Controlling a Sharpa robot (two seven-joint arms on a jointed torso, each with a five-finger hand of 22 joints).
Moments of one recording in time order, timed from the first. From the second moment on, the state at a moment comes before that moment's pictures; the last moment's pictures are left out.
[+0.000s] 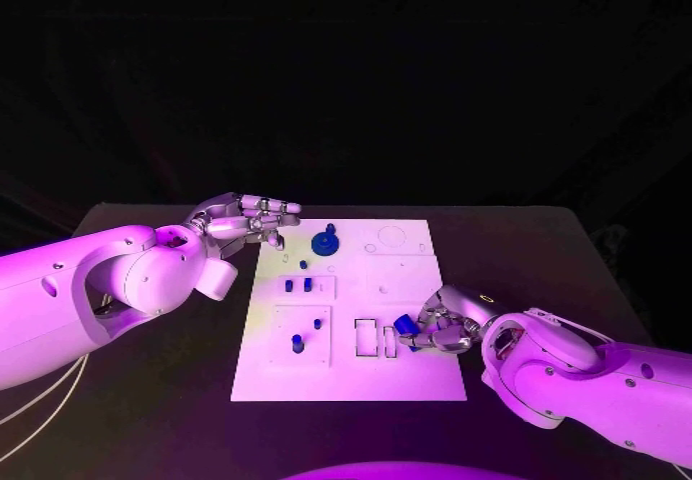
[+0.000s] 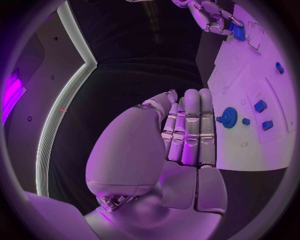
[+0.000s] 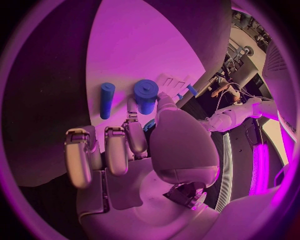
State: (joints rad) left arm 1.22 -0.99 0.00 1.64 -0.07 -0.19 0.11; left_hand 1.50 -0.17 0.39 0.08 0.17 1.02 0.19 0.09 0.08 1.10 0.11 0.22 0.18 1.16 0.03 0.89 0.45 0.17 0.97 0.11 0.89 0.66; right arm 1.02 -0.98 -0.12 1.85 -1.45 -0.45 -0.54; right_hand 1.19 -0.11 -0.09 0.29 0.36 1.08 0.08 0.26 0.31 1.41 0.01 1.30 1.31 1.47 -0.05 1.49 1.31 0.02 1.47 0.06 1.55 1.31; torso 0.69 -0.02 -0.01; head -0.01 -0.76
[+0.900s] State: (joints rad) left arm 1.22 -0.99 0.00 1.64 -0.07 -0.18 0.11; left_hand 1.50 -0.17 0.39 0.08 0.17 1.02 0.19 0.09 0.08 1.10 0.11 0.22 0.18 1.16 0.03 0.89 0.45 0.17 0.97 0.11 0.89 0.65; right arm 1.03 -1.00 -0.12 1.95 -1.45 -0.55 -0.57; right_hand 1.28 -0.05 -0.10 0.28 0.48 1.09 0.07 0.29 0.33 1.45 -0.02 1.34 1.31 1.47 -0.07 1.51 1.31 0.01 1.47 0.05 1.57 1.31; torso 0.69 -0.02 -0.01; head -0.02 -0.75
